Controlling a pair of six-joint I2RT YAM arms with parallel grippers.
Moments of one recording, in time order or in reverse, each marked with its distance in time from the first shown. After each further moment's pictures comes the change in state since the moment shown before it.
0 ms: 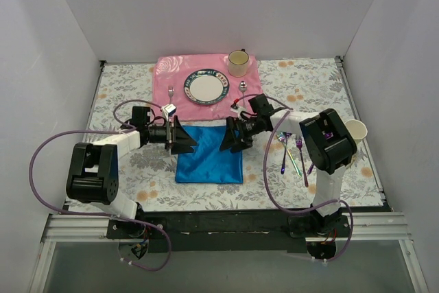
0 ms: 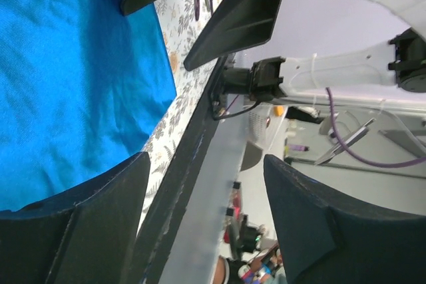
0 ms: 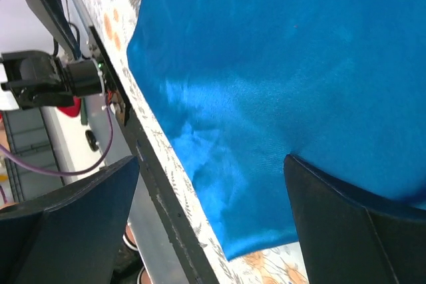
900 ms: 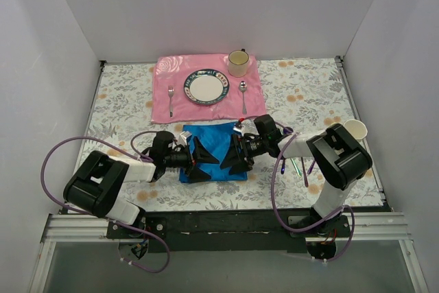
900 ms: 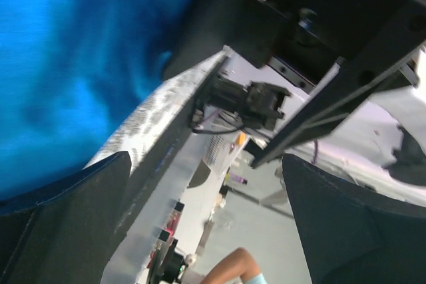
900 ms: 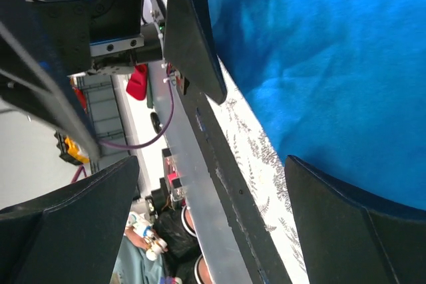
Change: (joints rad) left arm -0.351 -0.077 -0.395 0.726 -0.344 -0.825; right arm 0.069 -0.201 -0.411 0.463 -0.121 0.408
